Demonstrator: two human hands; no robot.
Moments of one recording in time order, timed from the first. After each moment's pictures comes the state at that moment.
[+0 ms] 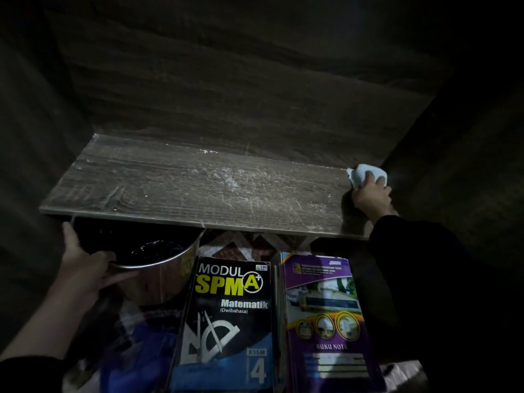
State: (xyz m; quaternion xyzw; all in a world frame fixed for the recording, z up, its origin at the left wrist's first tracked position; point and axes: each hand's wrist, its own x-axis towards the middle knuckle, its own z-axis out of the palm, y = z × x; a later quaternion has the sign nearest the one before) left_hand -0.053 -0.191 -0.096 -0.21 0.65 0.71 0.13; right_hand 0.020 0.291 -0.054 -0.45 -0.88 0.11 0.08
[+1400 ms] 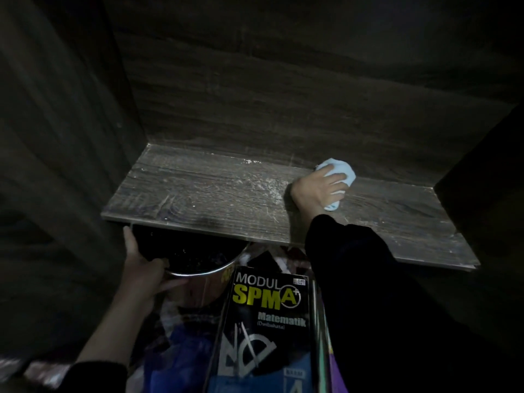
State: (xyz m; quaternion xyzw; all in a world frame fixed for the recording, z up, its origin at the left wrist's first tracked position) left_hand -0.054 -0.188 -0.097 -0.20 0.66 0.71 0.13; right_hand -0.128 0.105 -0.072 -0.45 -0.84 0.21 0.20
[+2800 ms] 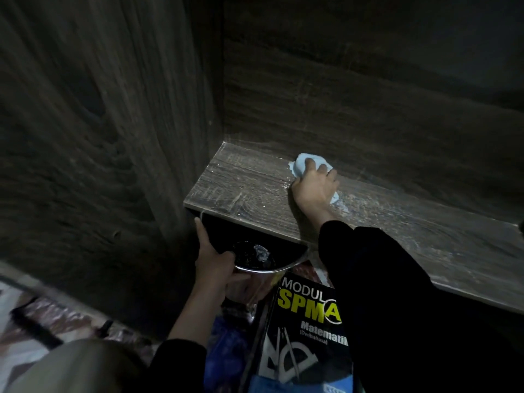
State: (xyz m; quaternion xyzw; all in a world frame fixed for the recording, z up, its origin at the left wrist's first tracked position) left_hand -0.048 -0.196 -0.090 -0.22 0.66 0.70 0.14; right_hand -0.156 -0.007 -0.059 -0.22 -0.96 0.11 0.10
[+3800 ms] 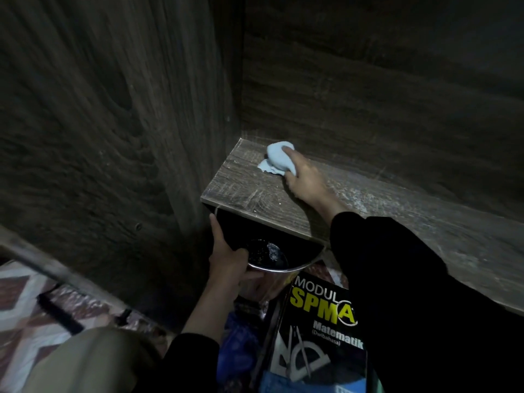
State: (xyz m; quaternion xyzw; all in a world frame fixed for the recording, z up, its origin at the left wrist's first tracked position) left_hand -0.044 -0.199 -0.085 -0.23 0.65 0.71 0.14; right_hand -0.175 -0.021 -0.065 0.04 -0.95 0.30 0.06
